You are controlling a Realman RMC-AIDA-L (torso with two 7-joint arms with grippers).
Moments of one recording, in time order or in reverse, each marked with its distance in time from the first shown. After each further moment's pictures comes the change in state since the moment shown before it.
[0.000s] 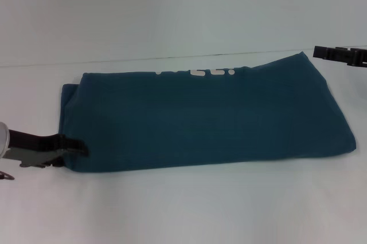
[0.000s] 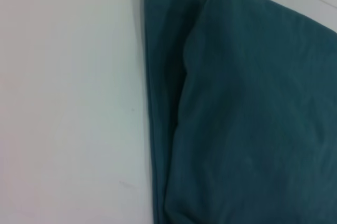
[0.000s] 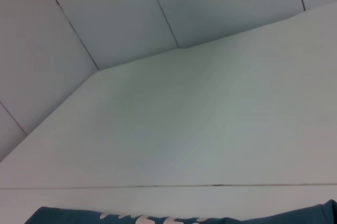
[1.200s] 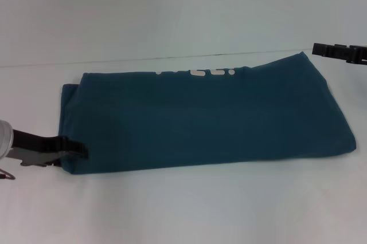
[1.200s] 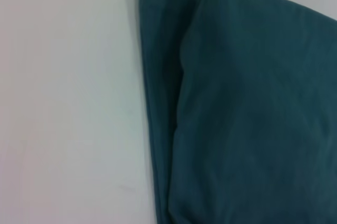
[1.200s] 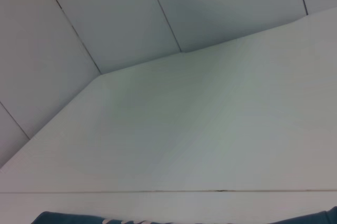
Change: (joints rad) left arm -0.009 -0.002 0.040 0.003 0.020 -0.012 0.007; right arm 0.005 0.002 0.002 0.000 0.009 0.001 -0.003
